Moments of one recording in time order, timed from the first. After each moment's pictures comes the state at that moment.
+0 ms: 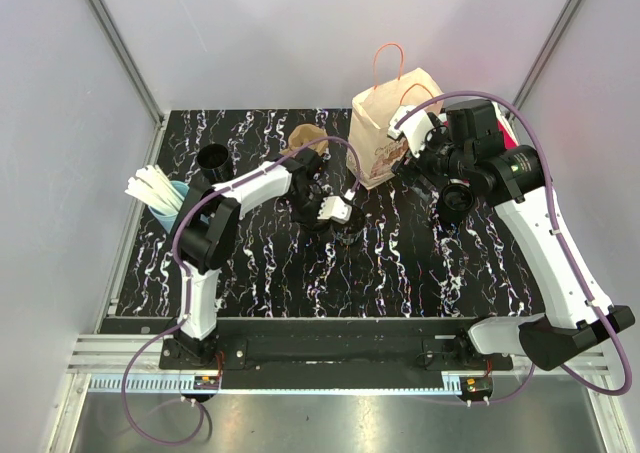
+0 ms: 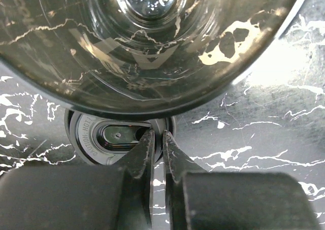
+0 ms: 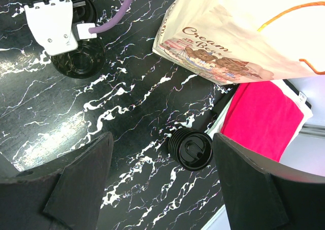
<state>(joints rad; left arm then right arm) -0.56 2.04 1.53 -0.88 0.45 1.25 0.42 1.31 1.69 -1.04 -0.14 -0.60</state>
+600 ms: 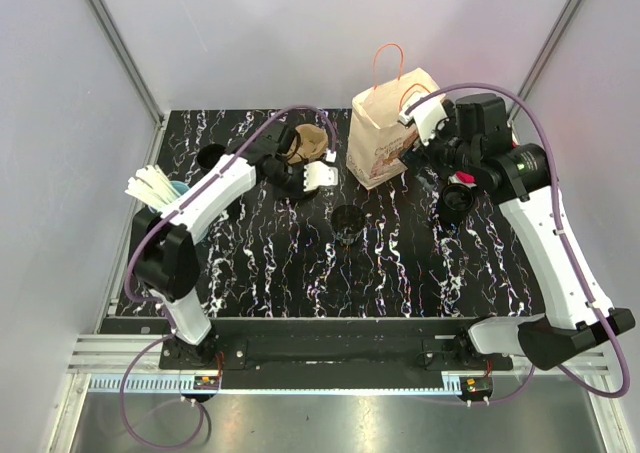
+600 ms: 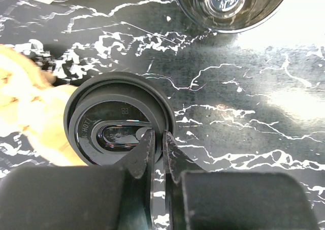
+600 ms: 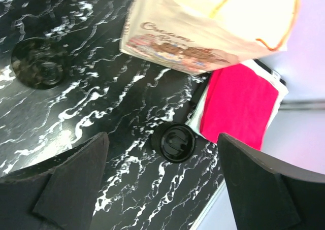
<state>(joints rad) -0.49 1.76 1.53 -0.86 0.40 1.05 0.39 1.31 1.71 -1.00 -0.04 -0.56</state>
